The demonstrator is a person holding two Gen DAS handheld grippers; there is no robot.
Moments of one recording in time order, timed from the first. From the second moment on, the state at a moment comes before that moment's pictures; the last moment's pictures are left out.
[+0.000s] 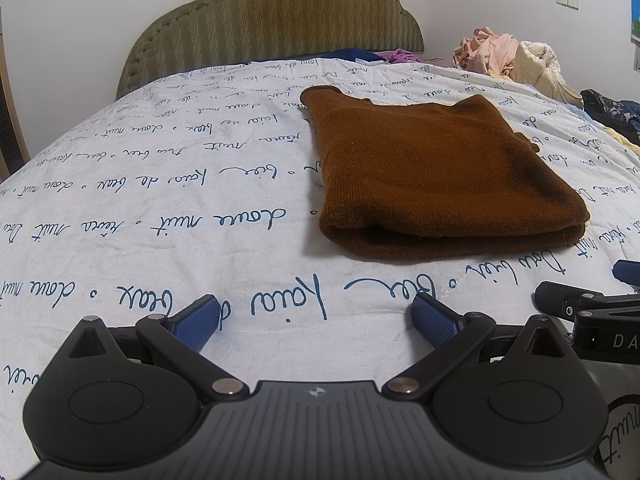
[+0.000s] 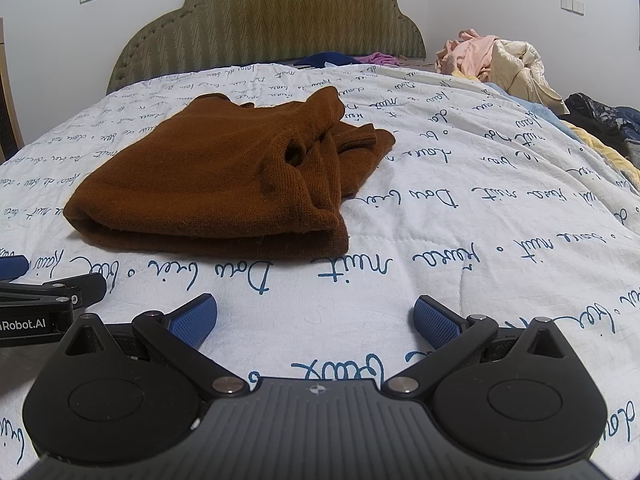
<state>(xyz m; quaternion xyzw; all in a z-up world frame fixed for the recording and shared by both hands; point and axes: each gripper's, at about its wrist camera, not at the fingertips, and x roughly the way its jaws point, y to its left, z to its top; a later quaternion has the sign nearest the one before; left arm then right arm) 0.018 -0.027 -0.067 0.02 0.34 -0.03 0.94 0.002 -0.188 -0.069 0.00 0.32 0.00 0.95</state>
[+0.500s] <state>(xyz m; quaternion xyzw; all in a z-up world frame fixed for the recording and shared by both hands) 0.018 -0.027 -0.067 0.02 0.34 -0.03 0.94 0.003 -0.187 -0.070 0.00 0.32 0.00 0.95</state>
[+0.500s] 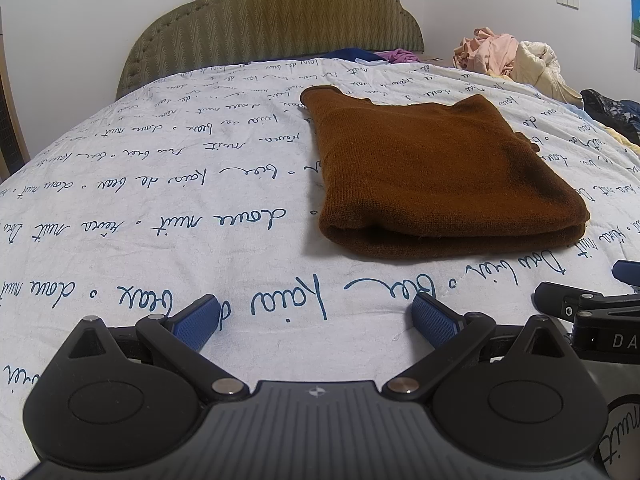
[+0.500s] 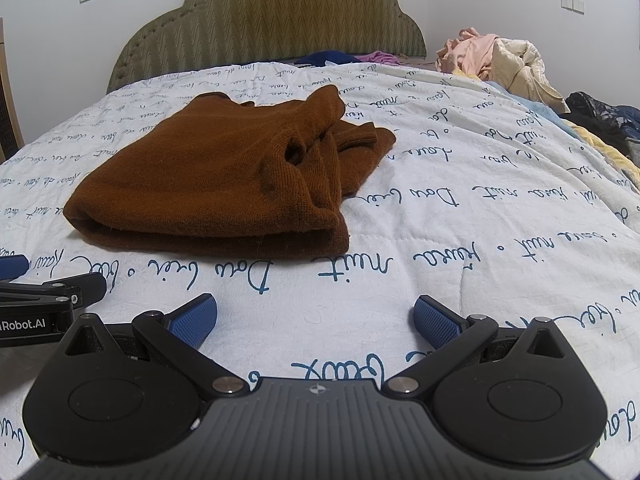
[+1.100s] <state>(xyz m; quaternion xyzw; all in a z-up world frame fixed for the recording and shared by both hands) 0.014 -0.037 -0.065 0.06 0.33 -0.02 0.94 -0.002 -0.193 -0.067 0.02 0.31 -0.01 0.95</state>
